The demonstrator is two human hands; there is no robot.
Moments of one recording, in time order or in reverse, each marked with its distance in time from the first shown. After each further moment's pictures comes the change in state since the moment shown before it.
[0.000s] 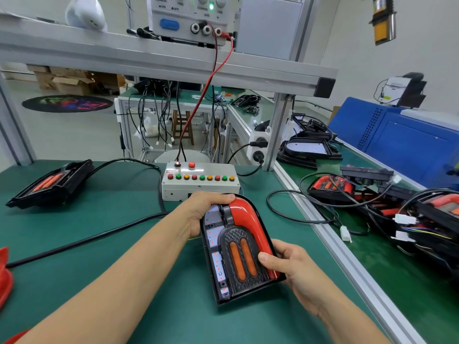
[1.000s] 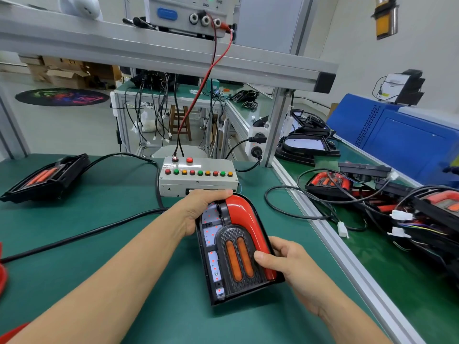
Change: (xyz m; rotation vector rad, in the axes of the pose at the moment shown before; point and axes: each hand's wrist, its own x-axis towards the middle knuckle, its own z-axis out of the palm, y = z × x) left_hand -0.001 -0.005 -0.002 -0.017 0.013 0.031; right_hand -0.004 -0.001 0.003 -0.073 0.004 0.002
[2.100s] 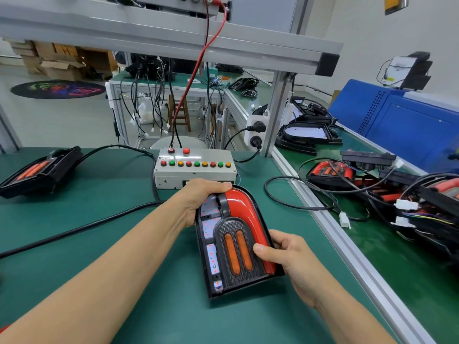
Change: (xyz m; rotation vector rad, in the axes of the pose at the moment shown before) left_hand 0.005 0.003 0.006 0.064 0.039 -0.025; right_hand 0.004 0.005 -0.002 0.066 0.042 -0.001
